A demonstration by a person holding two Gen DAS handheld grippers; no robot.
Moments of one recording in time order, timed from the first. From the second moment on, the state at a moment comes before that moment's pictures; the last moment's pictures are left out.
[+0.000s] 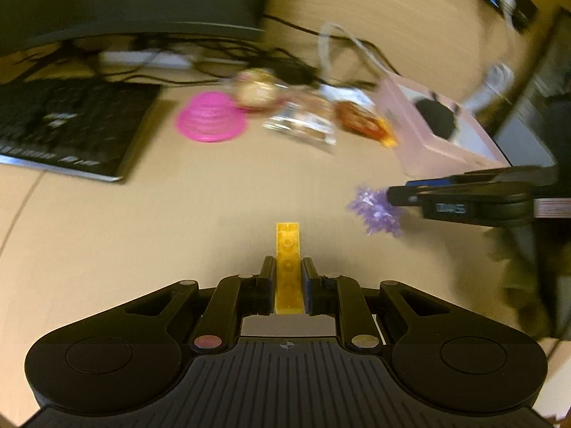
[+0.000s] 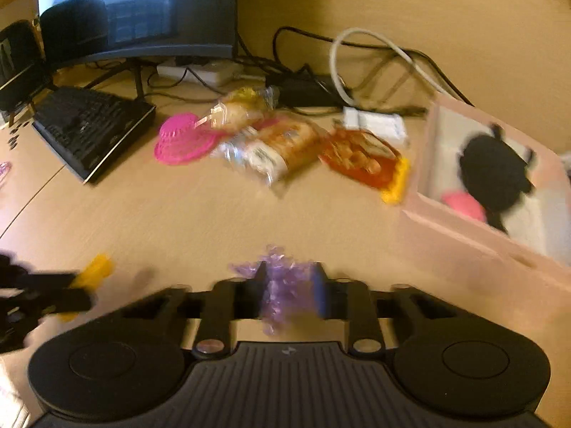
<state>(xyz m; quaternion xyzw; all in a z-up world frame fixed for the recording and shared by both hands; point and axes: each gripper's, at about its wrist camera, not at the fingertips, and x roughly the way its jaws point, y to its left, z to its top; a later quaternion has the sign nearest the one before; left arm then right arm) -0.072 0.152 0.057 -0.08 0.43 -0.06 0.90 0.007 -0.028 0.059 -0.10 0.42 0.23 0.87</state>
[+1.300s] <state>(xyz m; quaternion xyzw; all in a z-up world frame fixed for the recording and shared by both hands) -0.070 0.165 0.055 -0.10 0.44 -0.04 0.89 -0.020 -0.010 0.042 -0.13 0.40 0.22 0.88</state>
